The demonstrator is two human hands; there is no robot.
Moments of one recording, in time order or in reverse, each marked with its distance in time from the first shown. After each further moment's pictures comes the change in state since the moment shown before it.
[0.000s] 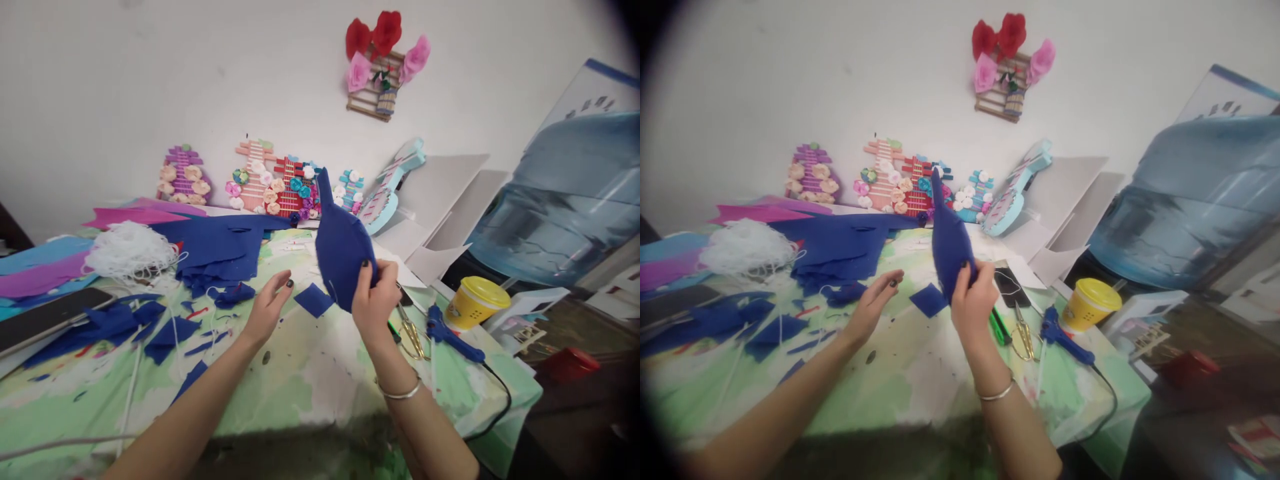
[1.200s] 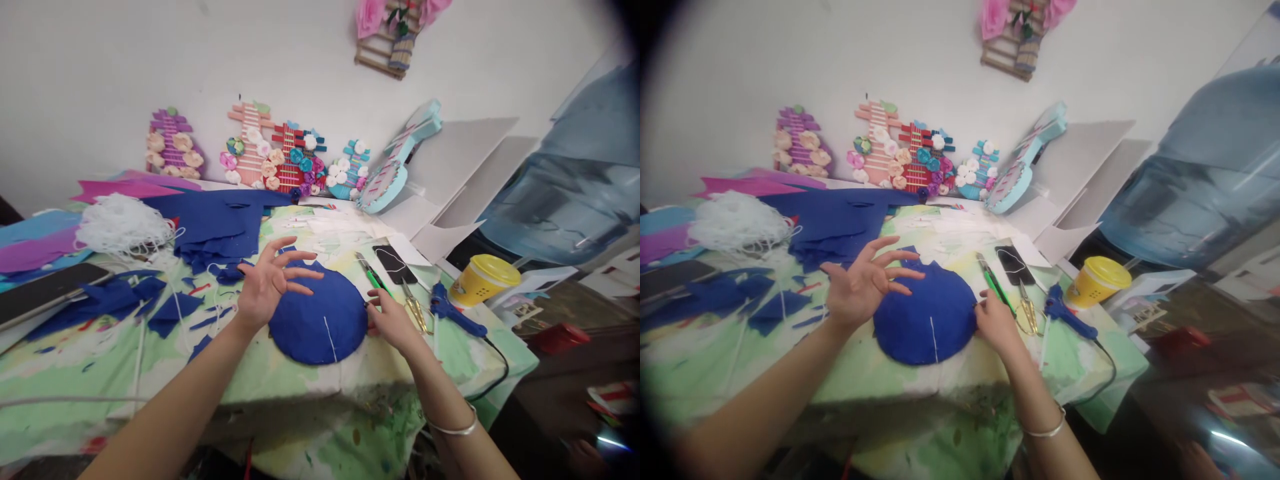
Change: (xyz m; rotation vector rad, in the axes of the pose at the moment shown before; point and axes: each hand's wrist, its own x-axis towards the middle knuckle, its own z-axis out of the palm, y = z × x) left_hand -0.016 0.028 -0.005 -0.579 -0.335 0.089; right_hand -0.037 0.066 -0.039 -0.215 -0.889 0.481
